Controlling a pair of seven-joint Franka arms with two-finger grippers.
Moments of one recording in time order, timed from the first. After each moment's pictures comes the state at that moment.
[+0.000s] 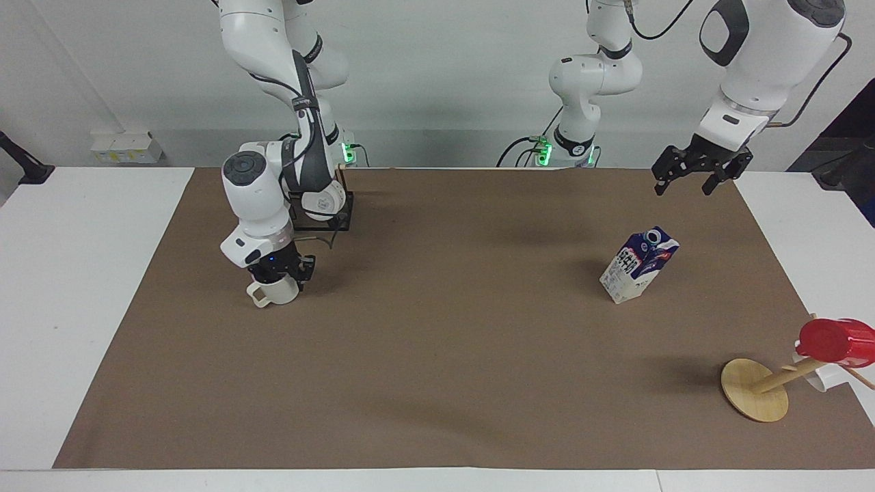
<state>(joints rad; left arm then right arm) 0.02 -0.14 -0.05 -1.85 -0.02 1.73 0.01 0.22 0.17 -0.16 -2.15 -0.02 2.41 0.01</state>
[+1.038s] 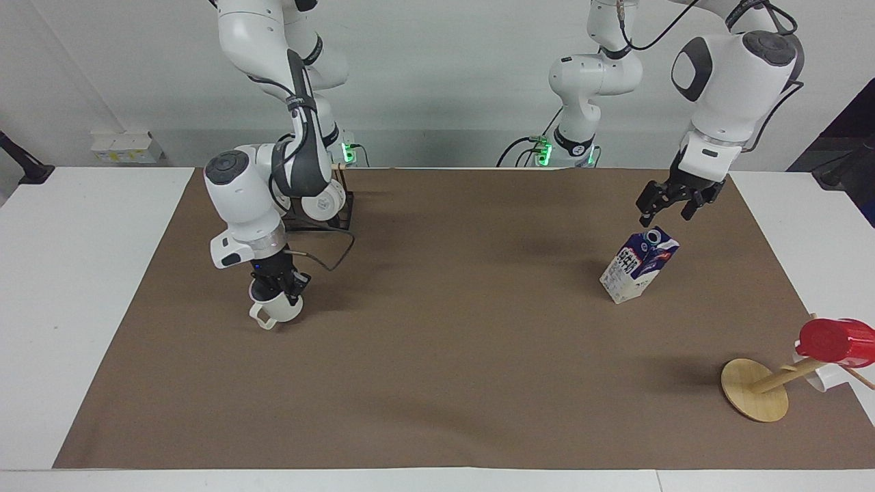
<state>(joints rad) -0.02 -0.13 -0.05 -2.05 -0.02 2.02 -0.22 0.22 0.22 -0.16 -1.93 0.11 2.33 0.35</state>
